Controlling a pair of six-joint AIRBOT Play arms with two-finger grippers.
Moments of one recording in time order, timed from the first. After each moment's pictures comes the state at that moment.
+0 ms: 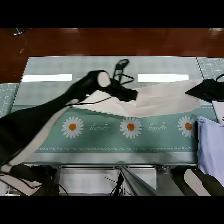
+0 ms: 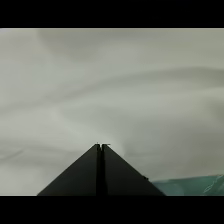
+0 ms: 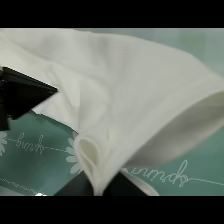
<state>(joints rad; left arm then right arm) -0.71 -1.78 1.56 1.00 -0.86 -1.57 -0.38 -0.92 1.09 -0.89 1.48 1.31</state>
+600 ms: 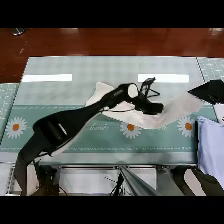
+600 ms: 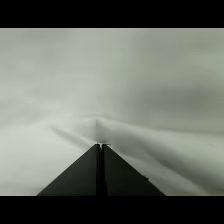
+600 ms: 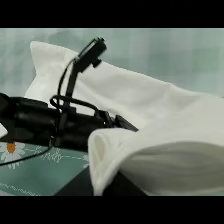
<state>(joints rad) -0.84 -2.05 1.84 0.78 -0.92 -1.63 -0.38 -0.81 1.07 -0.85 1.47 1.37</state>
